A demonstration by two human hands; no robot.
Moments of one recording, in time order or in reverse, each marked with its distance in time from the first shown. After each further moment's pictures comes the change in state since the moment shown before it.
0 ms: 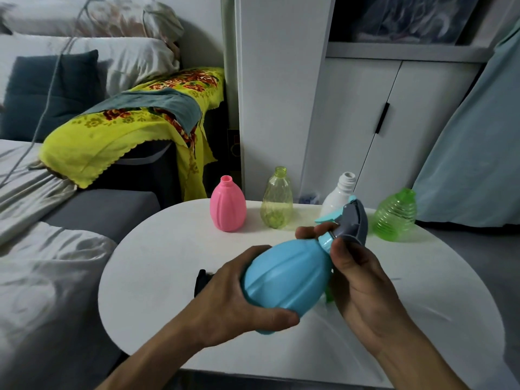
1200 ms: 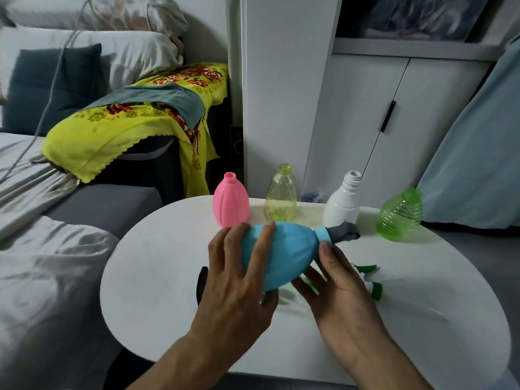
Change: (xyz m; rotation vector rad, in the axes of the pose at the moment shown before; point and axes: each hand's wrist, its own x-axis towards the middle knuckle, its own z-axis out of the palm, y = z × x) left_hand 0.004 -0.020 0.028 0.916 0.610 0.384; right_hand -0.001 0.035 0.008 0.180 0.280 0.213
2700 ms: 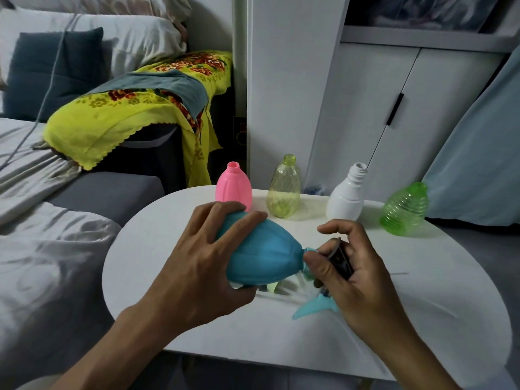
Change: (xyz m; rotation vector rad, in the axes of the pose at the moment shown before) left_hand 0.017 -0.038 -0.047 -0.054 -0.163 0.148; right_hand -0.019 -0.031 -0.004 -0.974 -0.176 -0.439
